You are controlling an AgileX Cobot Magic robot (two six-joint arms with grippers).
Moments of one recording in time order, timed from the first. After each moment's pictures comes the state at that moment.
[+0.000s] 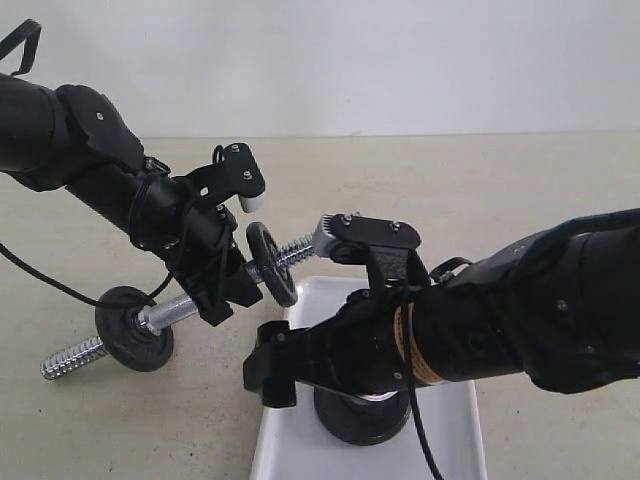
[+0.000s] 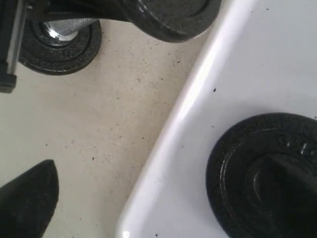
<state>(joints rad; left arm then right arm) -0.38 1.89 -1.13 -0.67 0.63 1.32 0.81 1.63 -0.70 -1.49 -0.17 2.05</state>
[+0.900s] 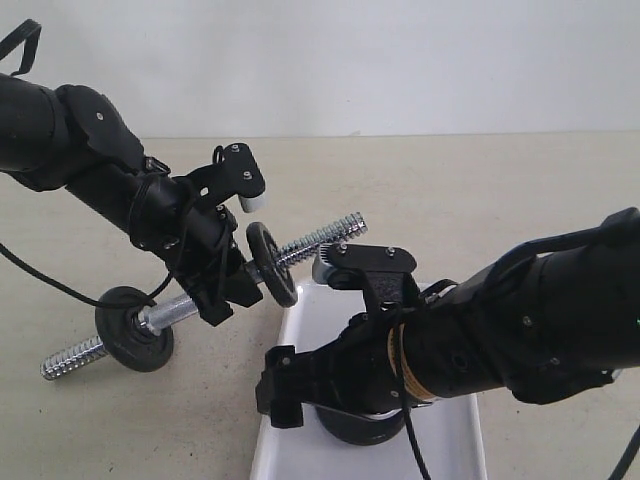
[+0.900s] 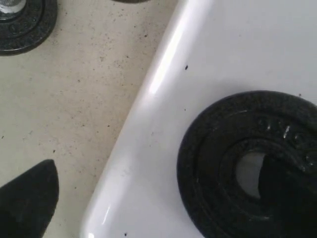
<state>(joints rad) -0.38 1.89 -1.13 -0.67 0.63 1.32 0.81 1.71 -0.70 -1.49 -0.15 2.05</state>
